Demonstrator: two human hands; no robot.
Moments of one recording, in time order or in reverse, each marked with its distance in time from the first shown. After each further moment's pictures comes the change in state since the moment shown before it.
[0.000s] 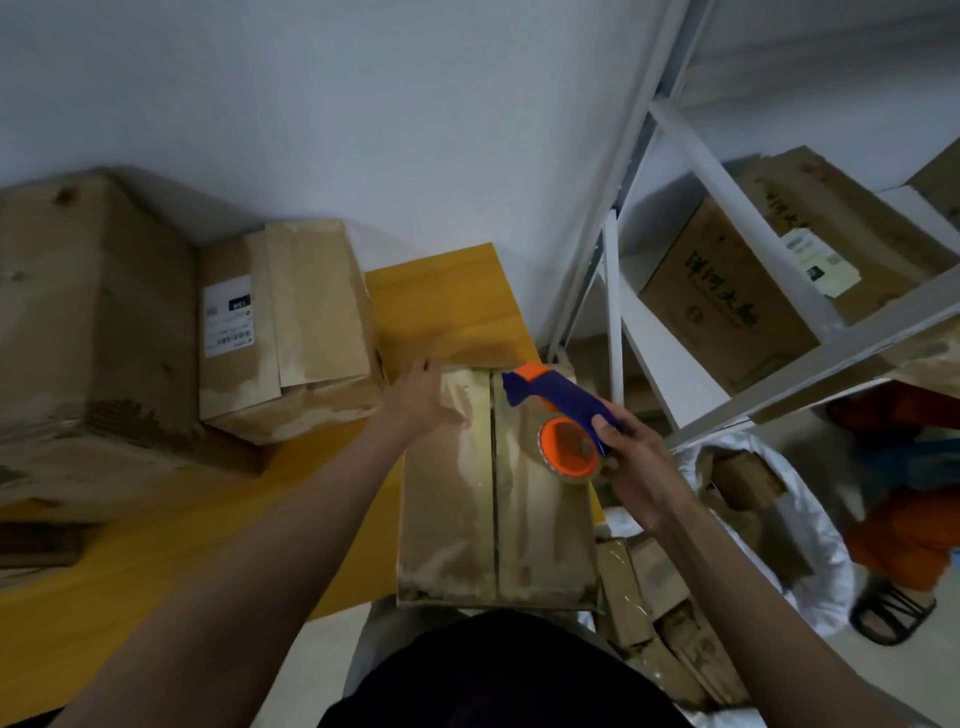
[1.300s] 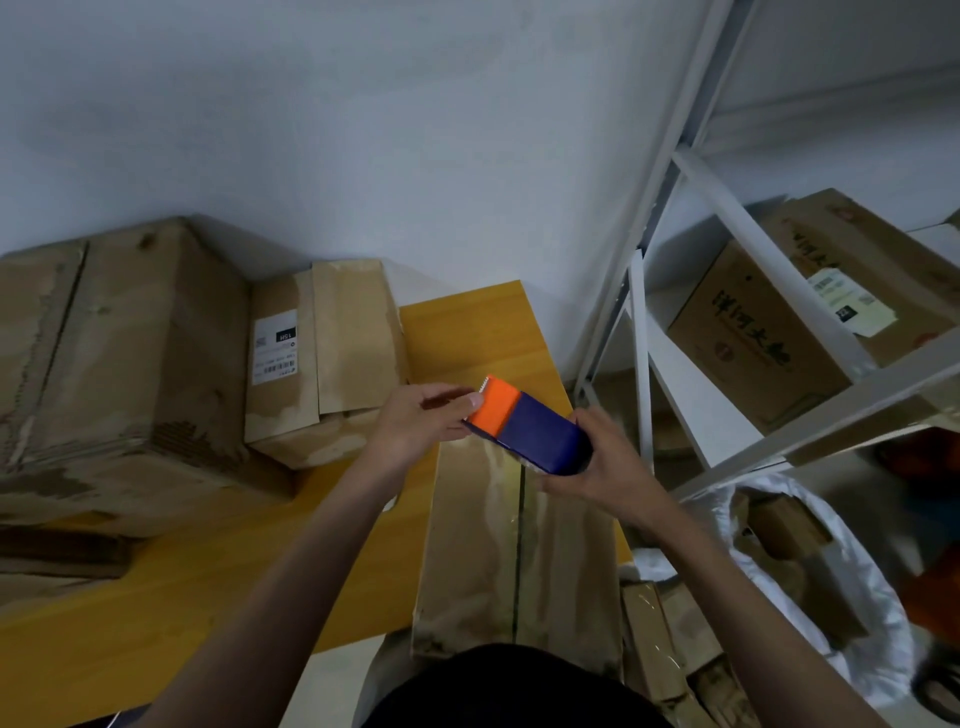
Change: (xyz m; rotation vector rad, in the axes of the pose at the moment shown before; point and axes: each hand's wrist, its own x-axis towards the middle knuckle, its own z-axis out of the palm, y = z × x) left_hand -0.119 0.029 -0.077 -1.145 0.141 0.000; right_hand 0.011 -0.024 0.055 -0.984 -0.212 -0.435
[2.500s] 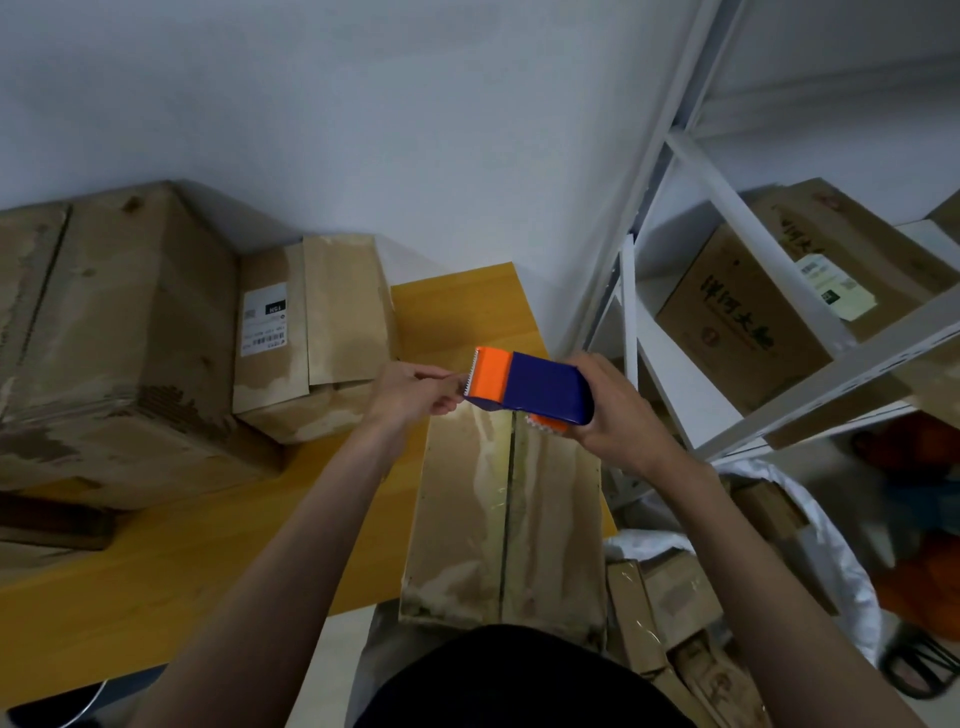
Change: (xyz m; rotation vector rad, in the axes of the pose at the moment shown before) left_hand 0.021 -0.025 0.001 0.075 0.189 -0.160; right_hand 0.009 0.002 -0.023 -0.244 0.073 -0.214
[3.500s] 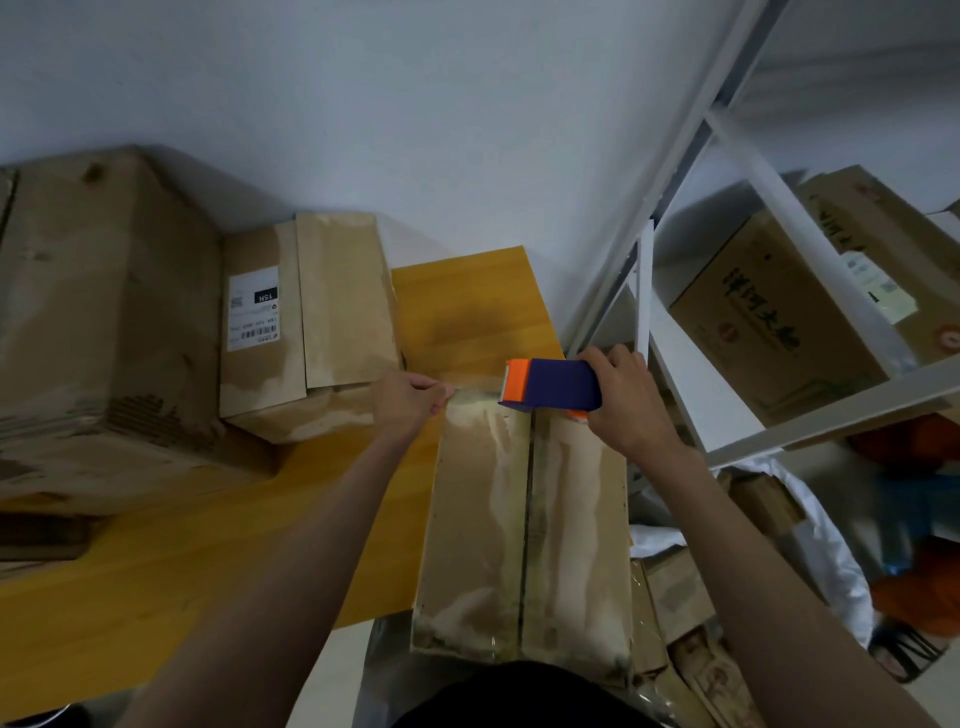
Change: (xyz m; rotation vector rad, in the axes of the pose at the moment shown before) left_hand 0.097 -0.063 0.001 0.213 0.150 0.078; right_hand 0.055 0.032 0.034 -0.388 -0.009 0.188
